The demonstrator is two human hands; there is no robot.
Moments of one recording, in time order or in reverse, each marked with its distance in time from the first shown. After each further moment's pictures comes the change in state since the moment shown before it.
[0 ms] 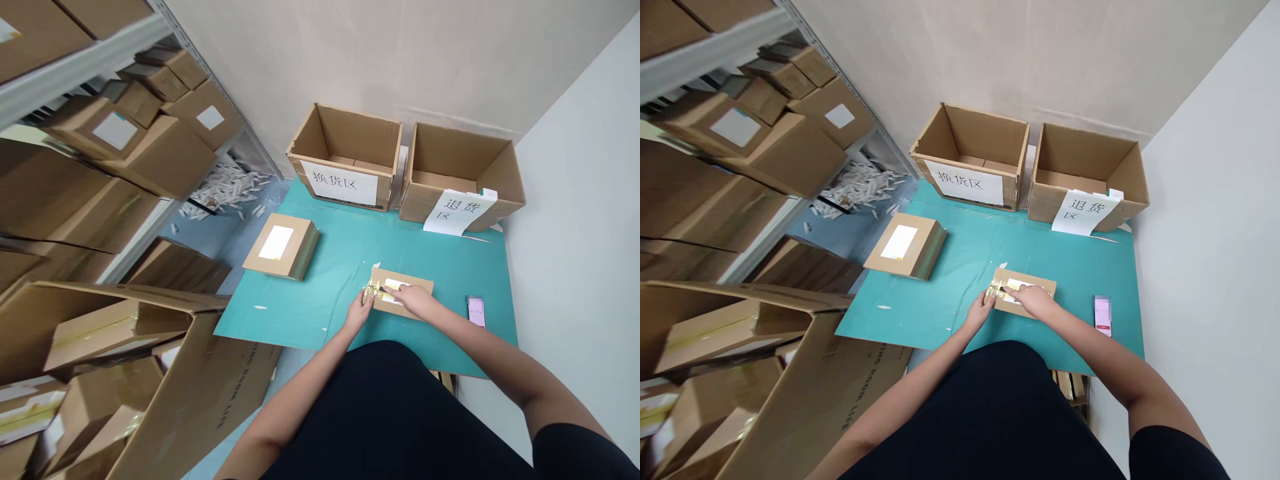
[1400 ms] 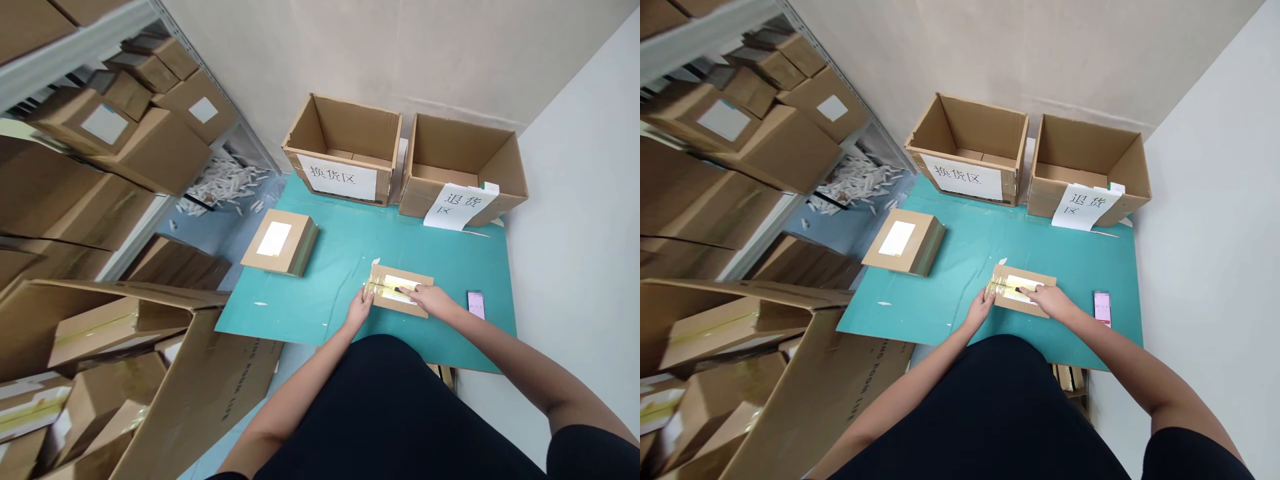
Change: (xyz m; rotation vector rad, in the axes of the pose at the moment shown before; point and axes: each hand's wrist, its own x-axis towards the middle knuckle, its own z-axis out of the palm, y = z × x) left_hand -0.006 0.002 0.002 -0.040 0.002 0.056; right_hand -0.036 0.038 0.016 -0.107 0.002 -0.036
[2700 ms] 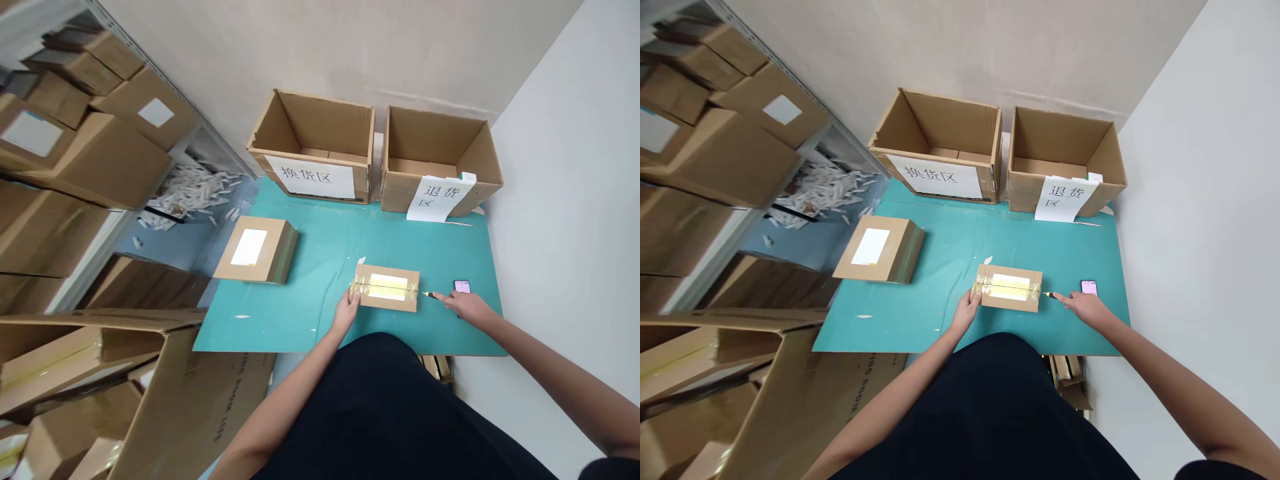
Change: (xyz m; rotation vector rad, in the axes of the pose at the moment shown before) left_hand 0.003 -0.012 -0.003 0.021 -0.013 0.041; right_hand -0.122 0.060 0.028 -0.046 -0.050 0.222
